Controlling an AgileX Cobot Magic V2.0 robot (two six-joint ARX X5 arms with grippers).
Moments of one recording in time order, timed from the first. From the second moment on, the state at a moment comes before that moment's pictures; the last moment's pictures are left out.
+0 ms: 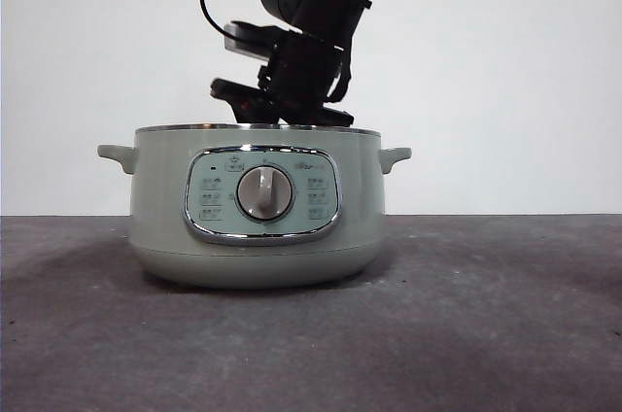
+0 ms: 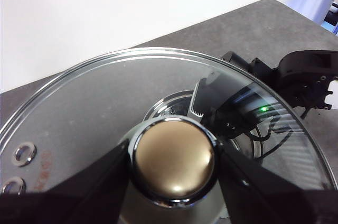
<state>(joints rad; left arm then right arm) -0.18 1.19 1.85 -1.13 0.28 0.14 0.65 2.20 1.98 -0.81 -0.11 -0.12</state>
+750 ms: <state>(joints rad) -0.18 1.19 1.85 -1.13 0.28 0.14 0.65 2.23 2.04 -0.92 -0.09 -0.15</state>
